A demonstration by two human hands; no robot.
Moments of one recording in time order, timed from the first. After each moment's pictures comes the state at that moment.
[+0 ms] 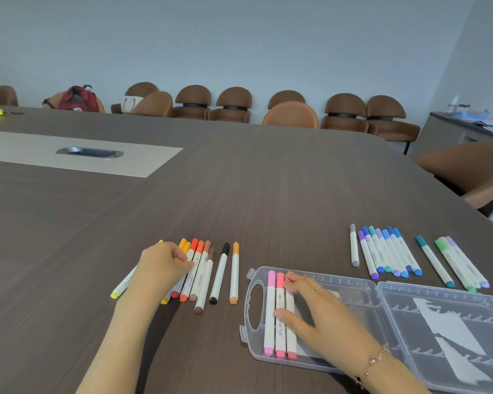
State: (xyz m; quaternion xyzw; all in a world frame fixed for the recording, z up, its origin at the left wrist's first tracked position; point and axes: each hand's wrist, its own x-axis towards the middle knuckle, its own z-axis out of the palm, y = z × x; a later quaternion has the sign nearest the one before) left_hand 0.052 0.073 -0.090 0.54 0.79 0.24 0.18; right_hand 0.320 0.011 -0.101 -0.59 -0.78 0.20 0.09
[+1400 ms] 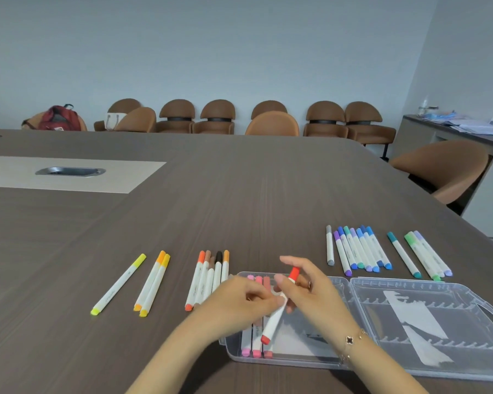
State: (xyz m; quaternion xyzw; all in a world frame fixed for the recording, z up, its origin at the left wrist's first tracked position) left_hand 0.173 0.020 -0.067 0.70 0.54 0.19 0.43; right_hand 0.333 0.018 -0.093 -0.53 -0.60 0.41 0.44
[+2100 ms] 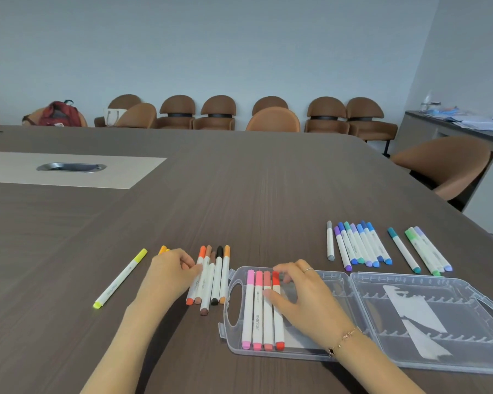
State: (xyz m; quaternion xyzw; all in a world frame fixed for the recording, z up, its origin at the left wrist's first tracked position) left_hand 0.090 0.071 -0.099 0.60 0.74 0.26 0.16; right_hand 0.333 0.021 -0.103 -0.59 -0.76 0.17 0.21
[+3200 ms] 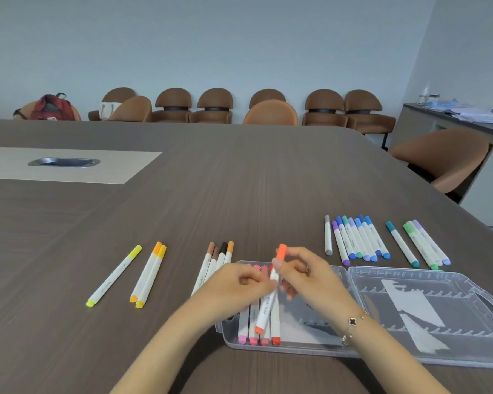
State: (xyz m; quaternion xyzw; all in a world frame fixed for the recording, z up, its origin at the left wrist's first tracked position) left_hand 0.175 0.024 -0.069 0.65 0.56 0.22 0.46; right_hand 0.338 0.023 -0.084 -0.53 -0.59 0.44 0.42
